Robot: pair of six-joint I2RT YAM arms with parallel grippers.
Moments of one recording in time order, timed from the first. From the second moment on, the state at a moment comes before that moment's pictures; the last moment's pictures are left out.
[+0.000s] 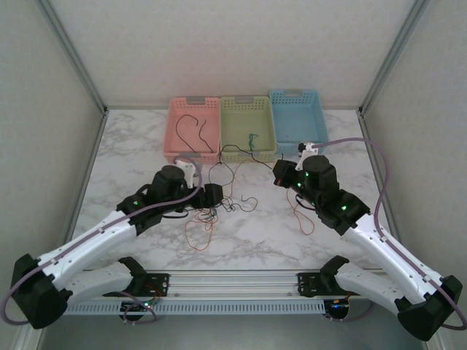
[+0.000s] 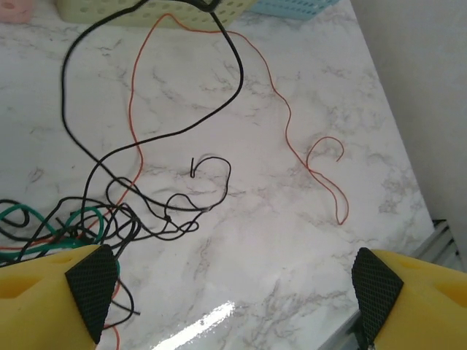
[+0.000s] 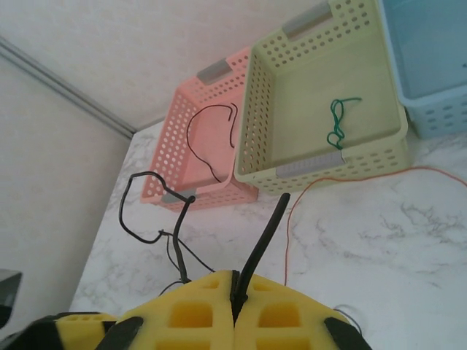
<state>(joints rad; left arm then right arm) -0.76 1.08 0.78 -0.30 0.11 -0.64 0.68 0.91 0.90 -0.39 0.11 0.76</state>
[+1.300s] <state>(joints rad) -0.83 1.09 0.70 -0.08 -0.20 -0.61 0.63 0.85 0.92 -0.51 0.19 0.85</state>
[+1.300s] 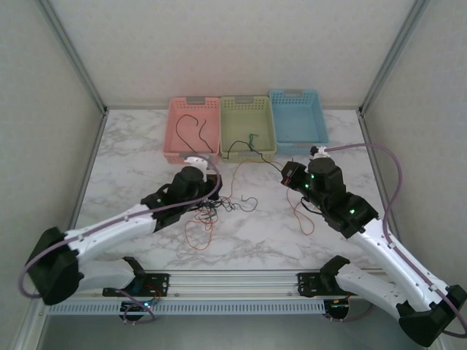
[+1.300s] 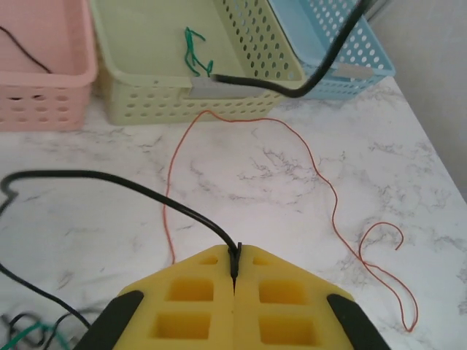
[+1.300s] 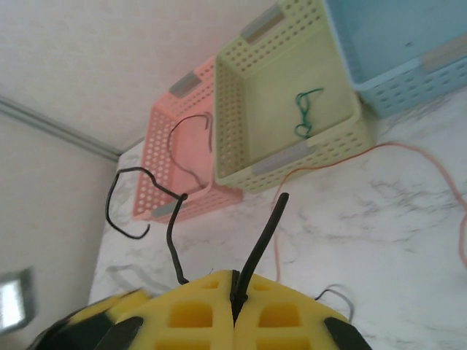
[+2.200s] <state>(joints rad) -0.83 0.66 0.69 -0.61 -0.37 -0.66 0.54 1.57 1.31 -0.26 0.09 0.70</state>
